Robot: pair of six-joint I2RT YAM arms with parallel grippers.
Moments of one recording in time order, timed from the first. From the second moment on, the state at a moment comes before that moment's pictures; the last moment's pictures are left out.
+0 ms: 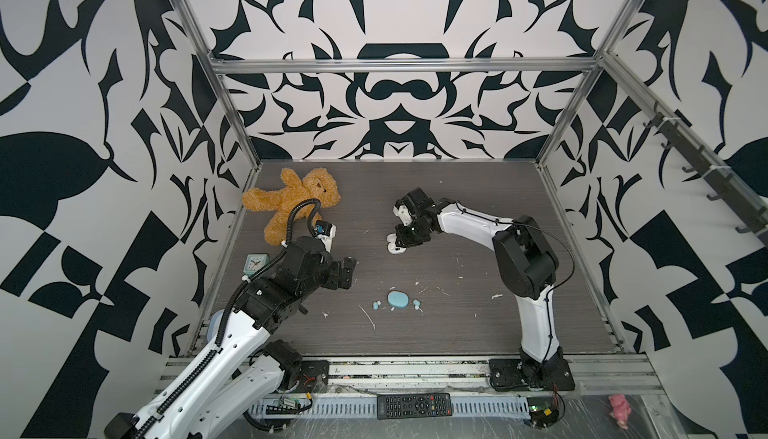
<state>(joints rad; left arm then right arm) -0.60 0.76 0.76 -0.70 -0.10 -0.29 0.63 2.08 1.52 -0.60 -0.28 0.33</state>
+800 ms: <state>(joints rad) -0.60 0.76 0.76 -0.70 -0.10 -0.29 0.63 2.06 1.52 -0.60 -0.26 0.34</state>
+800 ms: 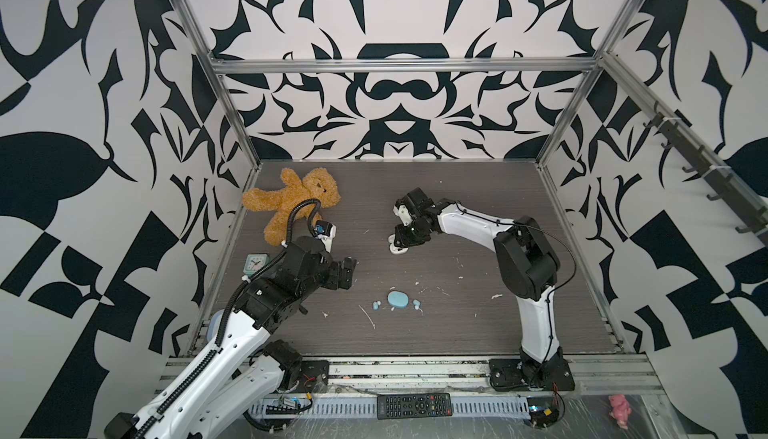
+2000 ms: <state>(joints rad) -0.60 0.76 0.76 -0.70 -0.10 -0.28 0.63 2.01 1.45 -0.56 -0.26 0.36</state>
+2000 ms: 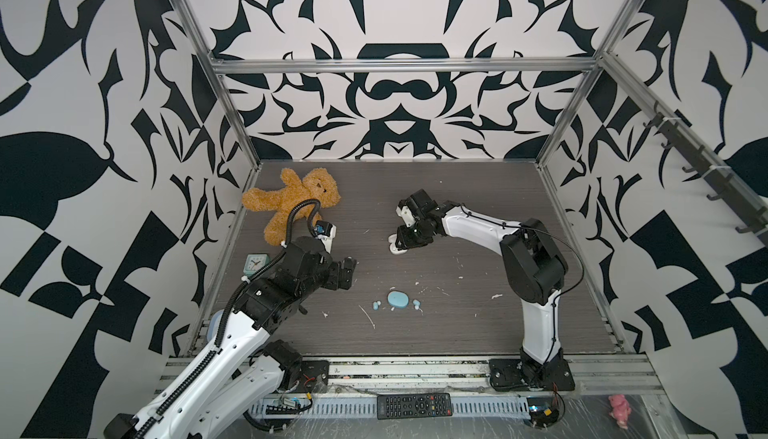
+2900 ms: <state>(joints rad) -0.60 0.75 0.76 -0.70 -0.09 -0.28 0.66 1.96 1.42 -0.56 -0.21 0.39</state>
